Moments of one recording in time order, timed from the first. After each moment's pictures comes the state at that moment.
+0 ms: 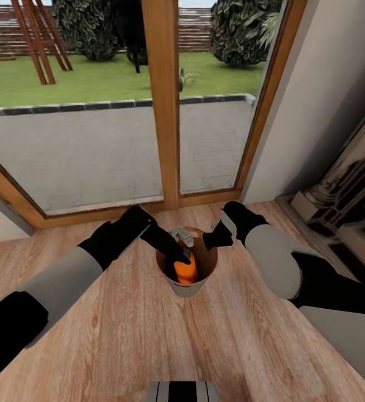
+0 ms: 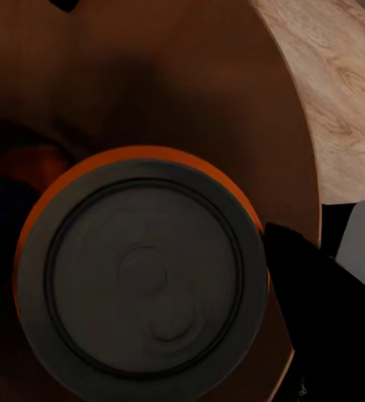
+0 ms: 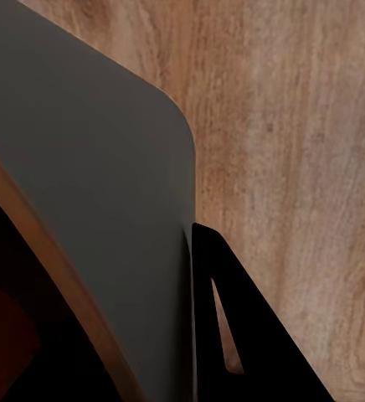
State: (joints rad) left arm -1.20 0.03 -0.76 -0.85 0.06 0.91 -1.05; right arm -1.41 0.17 -0.24 -0.14 0.33 1.04 0.19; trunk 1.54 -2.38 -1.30
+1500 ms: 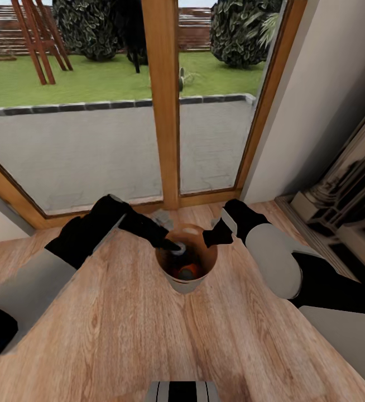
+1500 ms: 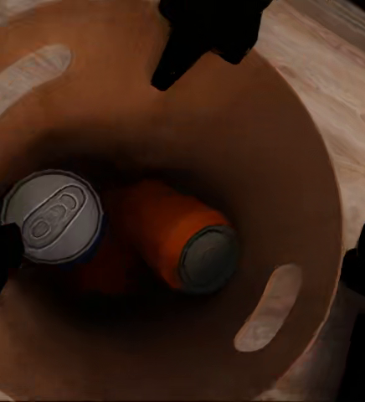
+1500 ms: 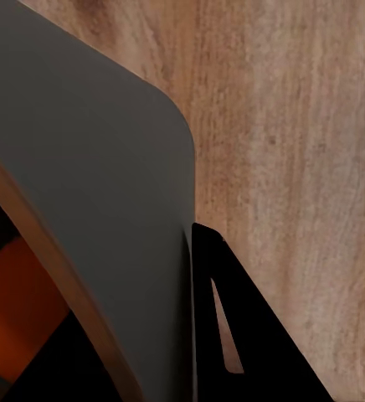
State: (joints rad) left arm -1.17 0.18 -0.64 -1.08 0.08 0.89 -1.02; right arm -1.41 0.17 -0.25 -0.17 0.32 1.04 0.19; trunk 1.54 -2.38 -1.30
